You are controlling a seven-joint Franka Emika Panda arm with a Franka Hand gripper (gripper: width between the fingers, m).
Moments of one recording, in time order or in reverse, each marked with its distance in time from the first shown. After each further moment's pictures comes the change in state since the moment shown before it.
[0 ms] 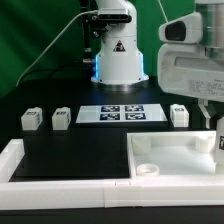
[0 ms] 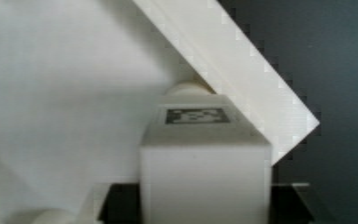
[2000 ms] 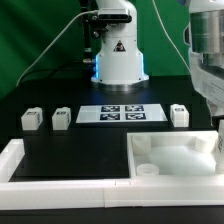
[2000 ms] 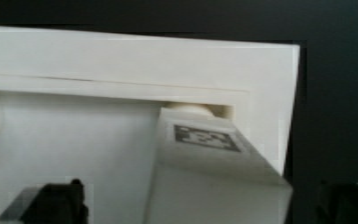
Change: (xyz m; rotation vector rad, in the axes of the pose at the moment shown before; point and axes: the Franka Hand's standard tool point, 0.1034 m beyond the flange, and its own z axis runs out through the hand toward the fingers) arm -0.011 -0.001 0.010 0.080 0.011 0.436
